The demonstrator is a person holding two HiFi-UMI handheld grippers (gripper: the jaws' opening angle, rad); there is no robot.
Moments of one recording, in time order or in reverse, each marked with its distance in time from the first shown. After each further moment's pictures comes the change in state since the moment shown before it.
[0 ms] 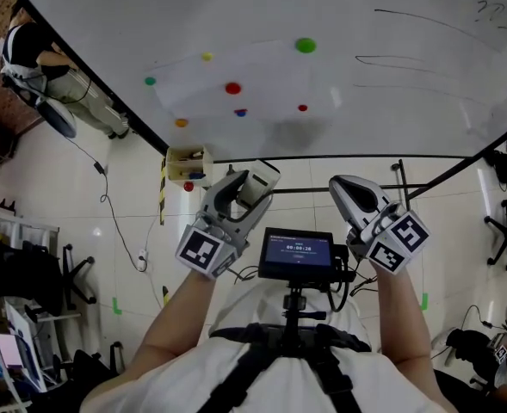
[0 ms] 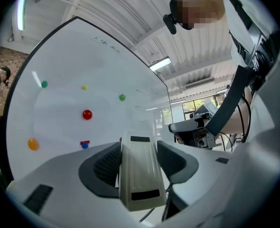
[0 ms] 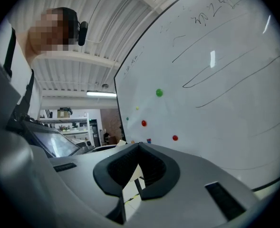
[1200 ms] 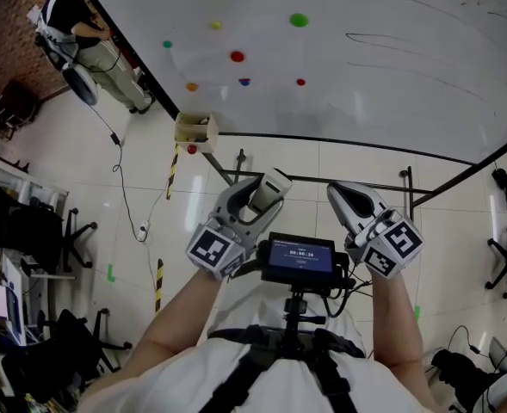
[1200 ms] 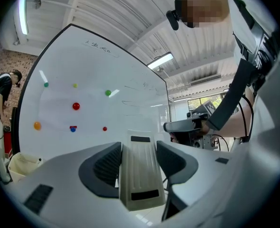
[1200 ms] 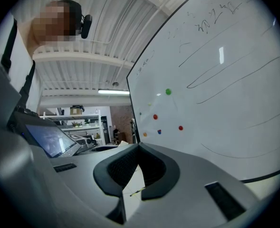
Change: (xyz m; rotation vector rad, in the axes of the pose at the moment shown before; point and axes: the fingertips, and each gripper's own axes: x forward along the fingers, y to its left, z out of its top) left arm -0.019 -0.108 -0.021 -0.034 0.054 0.076; right arm -0.076 0.031 -0.026 -0.028 0.043 0.113
